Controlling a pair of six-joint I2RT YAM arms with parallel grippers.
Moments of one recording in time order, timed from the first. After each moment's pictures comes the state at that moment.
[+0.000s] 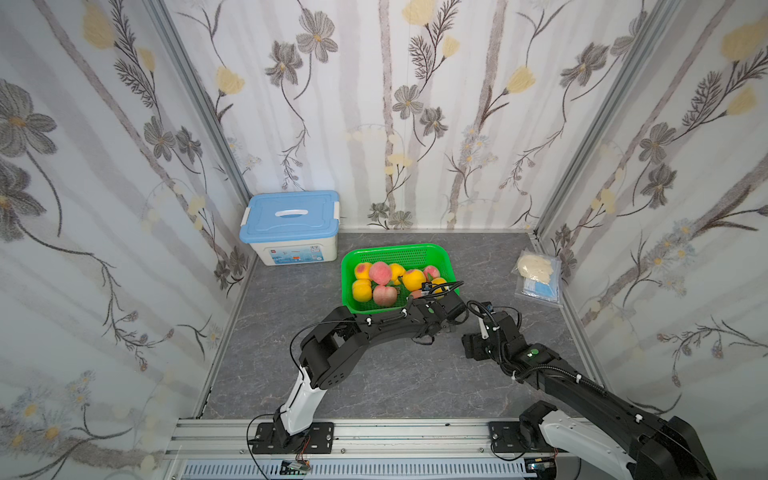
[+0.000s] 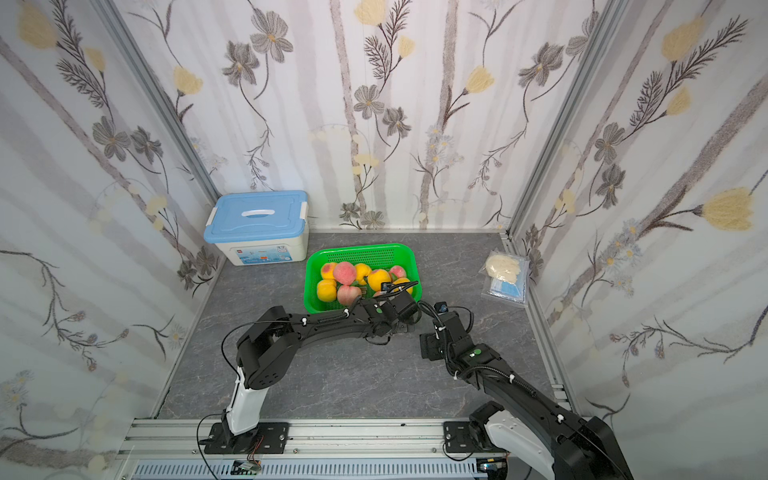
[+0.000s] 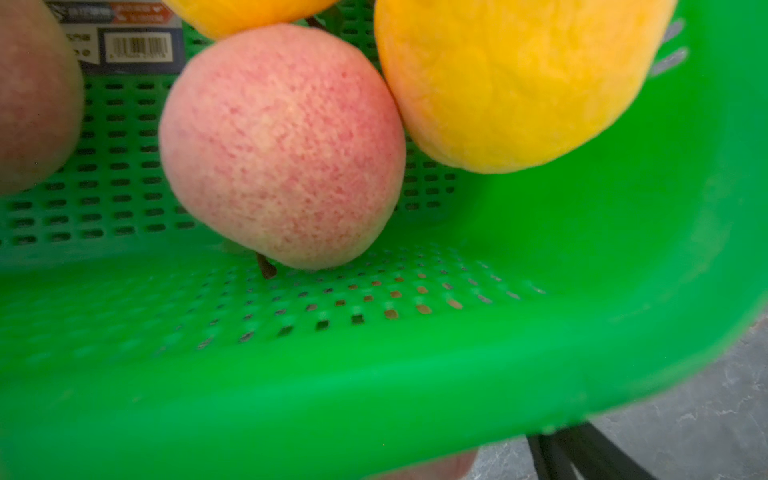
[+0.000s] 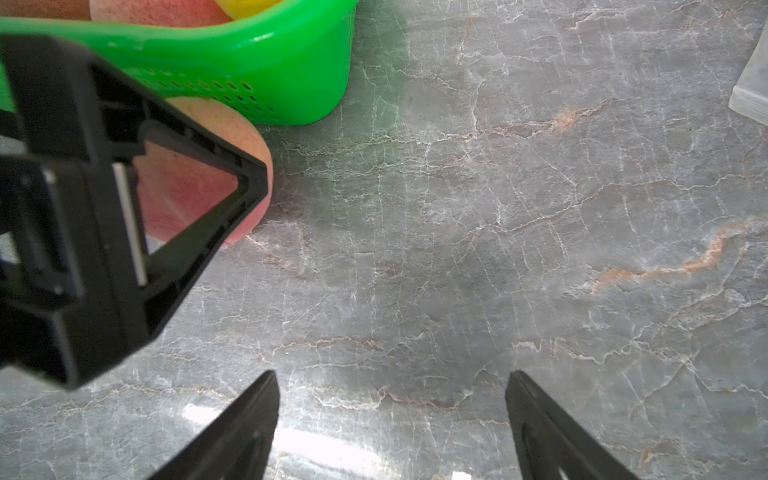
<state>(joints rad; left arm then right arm) -1.04 2.07 1.52 -0.57 -0.34 -1.00 0.51 0.96 0.46 -0.38 0.18 0.31</state>
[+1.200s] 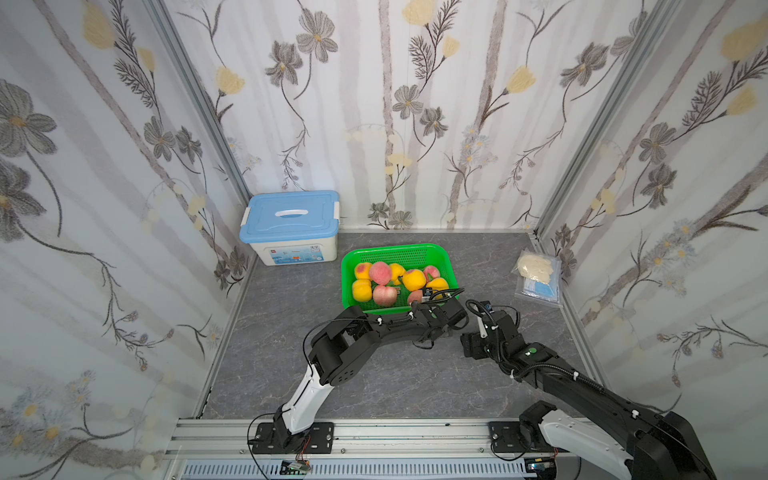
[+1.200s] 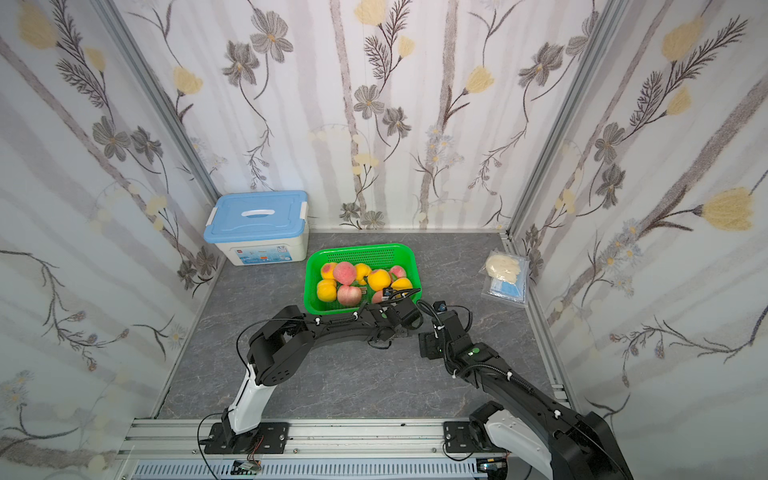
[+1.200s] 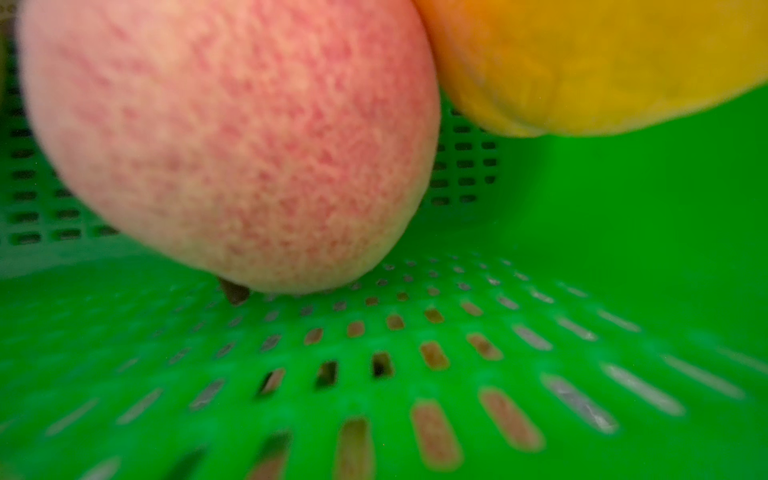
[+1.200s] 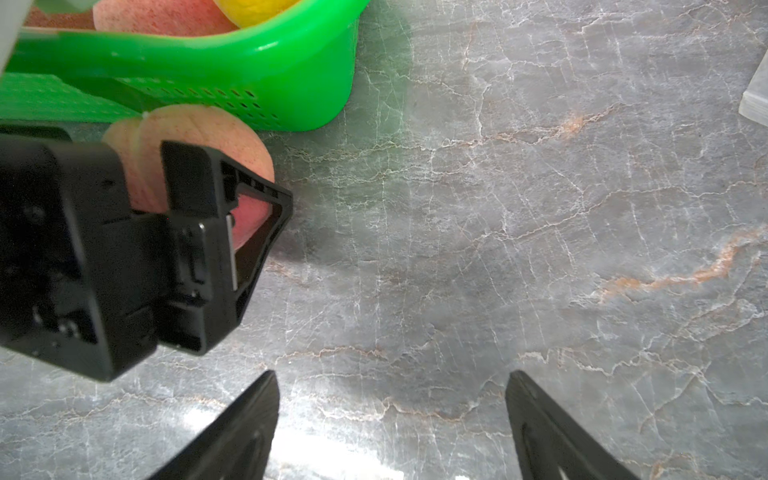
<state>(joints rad) -1.04 2.15 1.51 -0.51 -0.38 -0.98 0.51 0.99 0.46 -0.35 0.17 0.31</state>
